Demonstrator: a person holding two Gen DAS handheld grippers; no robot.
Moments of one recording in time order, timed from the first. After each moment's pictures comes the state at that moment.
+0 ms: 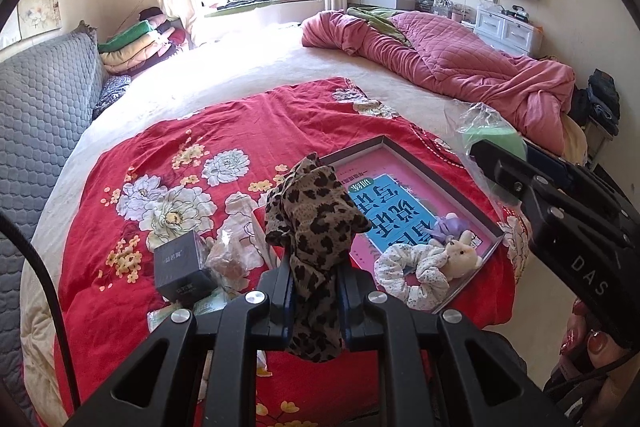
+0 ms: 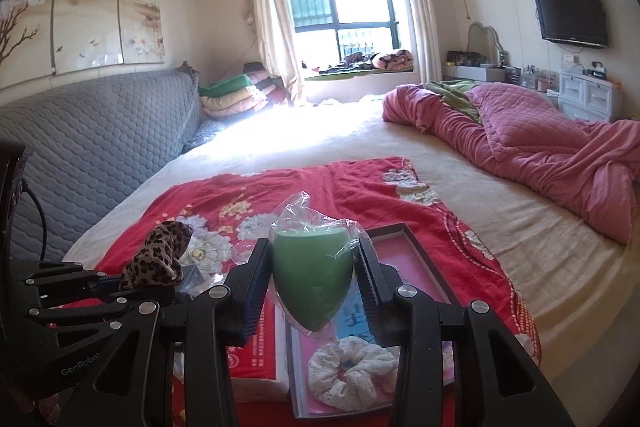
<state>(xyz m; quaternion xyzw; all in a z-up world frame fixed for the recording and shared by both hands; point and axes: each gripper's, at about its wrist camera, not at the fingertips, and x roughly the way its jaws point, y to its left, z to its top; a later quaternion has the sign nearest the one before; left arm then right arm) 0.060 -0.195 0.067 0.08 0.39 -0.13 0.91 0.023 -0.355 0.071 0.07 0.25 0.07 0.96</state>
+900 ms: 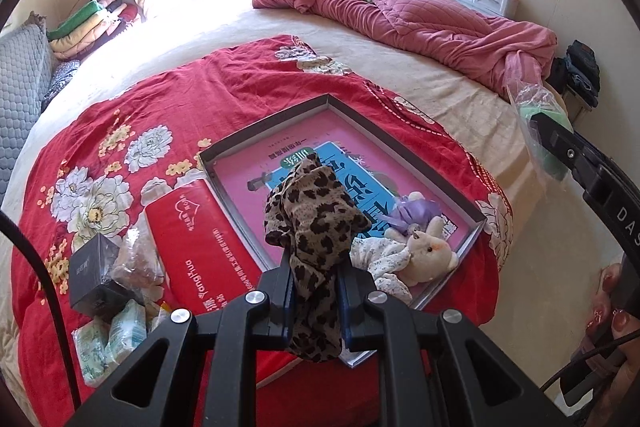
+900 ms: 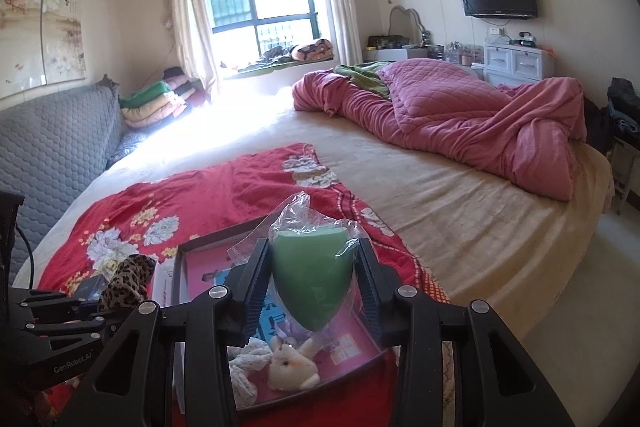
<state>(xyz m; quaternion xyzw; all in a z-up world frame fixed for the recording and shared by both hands) 0.106 -0.270 0.004 0.09 0.45 -0.19 0.87 0.027 -0.460 0.032 0.10 0.27 -0.07 0.96</state>
